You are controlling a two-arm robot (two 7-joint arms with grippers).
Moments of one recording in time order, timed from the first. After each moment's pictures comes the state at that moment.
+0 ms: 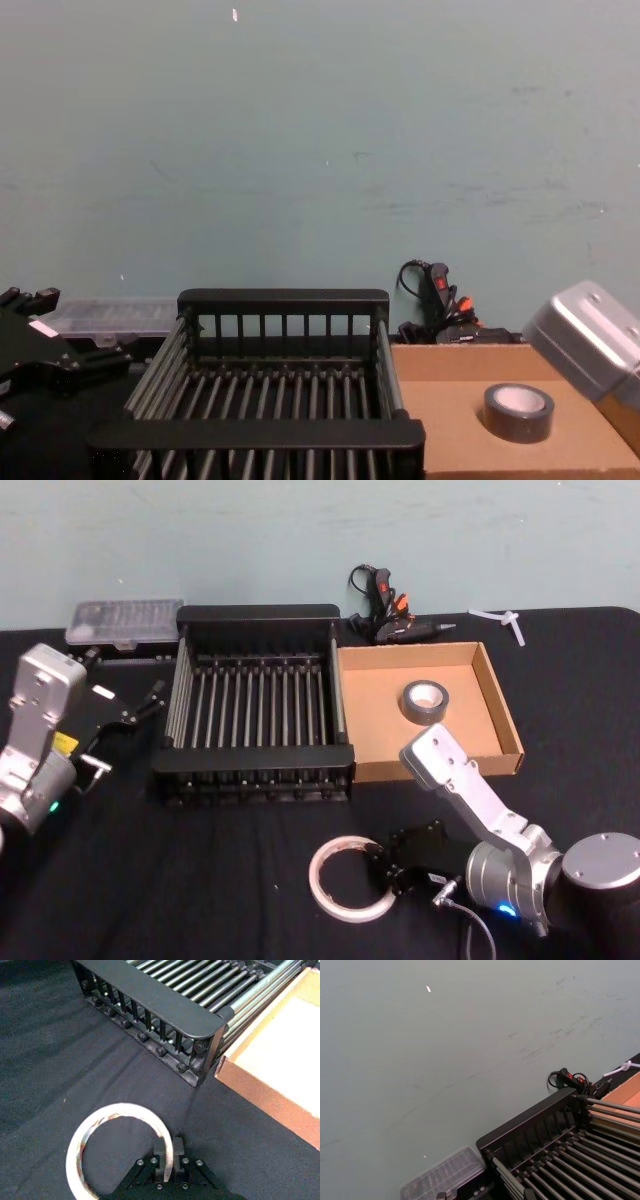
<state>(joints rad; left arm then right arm) -0.20 0.60 0.45 -1.41 -0.25 -0.12 0.03 0.01 0.43 -0.43 -1.77 0.14 0.63 0.39</state>
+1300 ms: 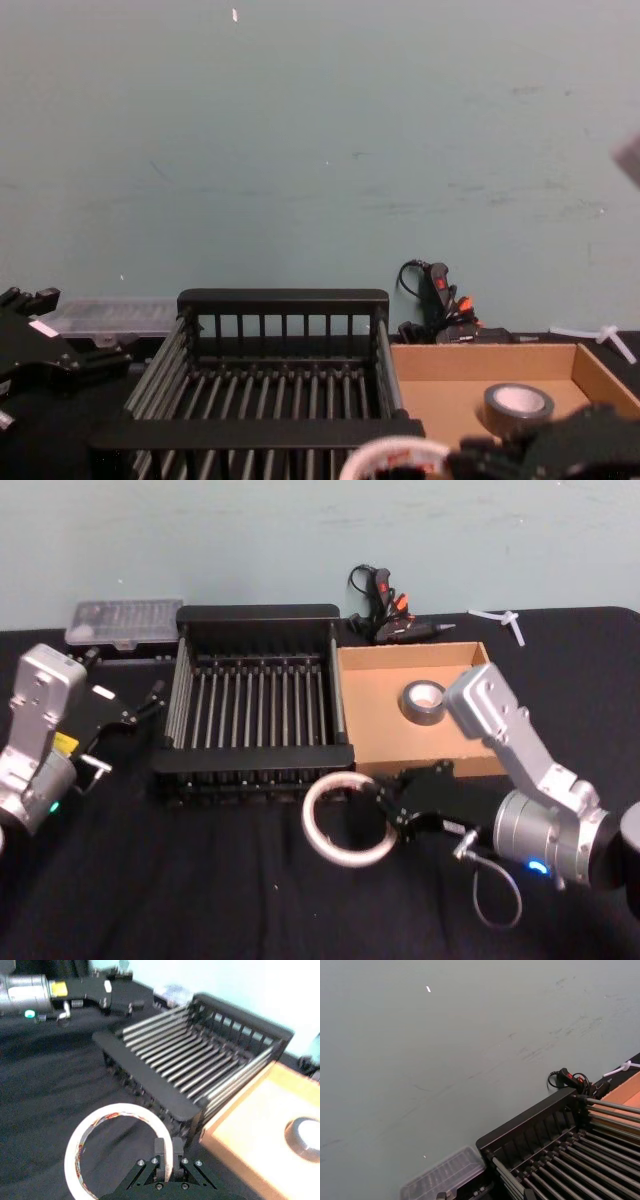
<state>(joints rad) -0.20 0.60 0.45 -1.41 -0.25 -0.12 0.03 0.02 0.49 -0.37 -1.88 0.24 0.49 0.45</state>
